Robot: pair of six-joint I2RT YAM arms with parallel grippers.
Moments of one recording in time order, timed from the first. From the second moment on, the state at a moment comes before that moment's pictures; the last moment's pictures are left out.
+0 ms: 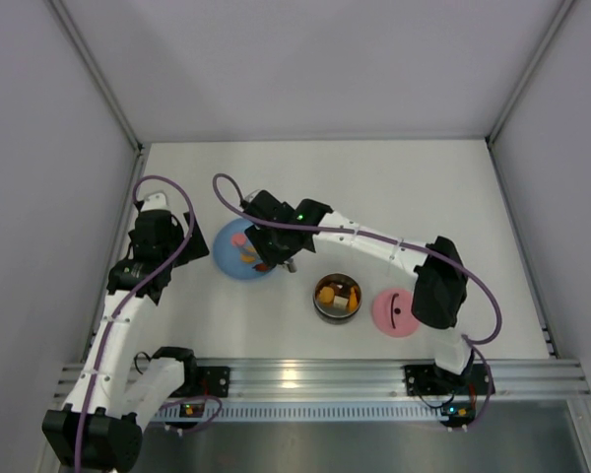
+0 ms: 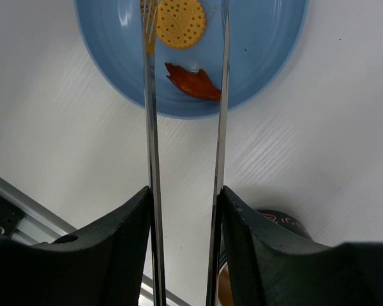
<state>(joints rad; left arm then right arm) -0.10 0.88 0.86 -0.67 -0.21 -0.34 1.05 1.95 1.84 -0.88 0.16 0.34</state>
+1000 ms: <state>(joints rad) -0.10 0.88 0.86 -0.67 -0.21 -0.34 1.09 1.99 1.84 -0.88 0.19 0.36</state>
